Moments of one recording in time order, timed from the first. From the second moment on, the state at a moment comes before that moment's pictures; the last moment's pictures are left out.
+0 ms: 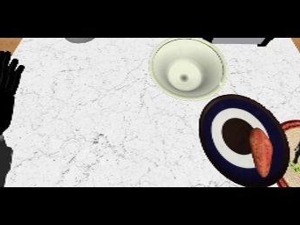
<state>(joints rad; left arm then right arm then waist) -0.24 0.30 0.23 -1.50 0.14 0.00 -0.01 -0.34 -0.57 -0.42 -2.14 0.32 0.55 0.74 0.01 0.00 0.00</state>
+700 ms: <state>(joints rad) -0.26 0.30 0.24 -1.49 0.15 -0.02 -0.02 -0.78 -0.40 -0.03 -1.67 0.49 0.41 0.85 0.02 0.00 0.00</state>
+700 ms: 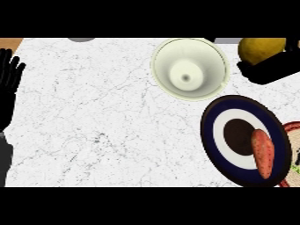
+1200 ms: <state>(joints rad) -0.25 0.30 0.23 -1.50 0.13 -0.01 -0.01 -0.86 -0.24 0.08 -1.26 0.68 0.20 0.72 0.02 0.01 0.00</state>
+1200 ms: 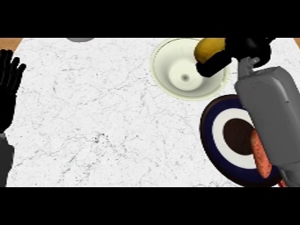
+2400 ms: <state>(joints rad) -0.26 0.30 0.24 -1.48 0.12 0.00 -0.01 -0.86 -0.13 -0.22 -0.83 0.60 -0.50 0.28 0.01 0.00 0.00</state>
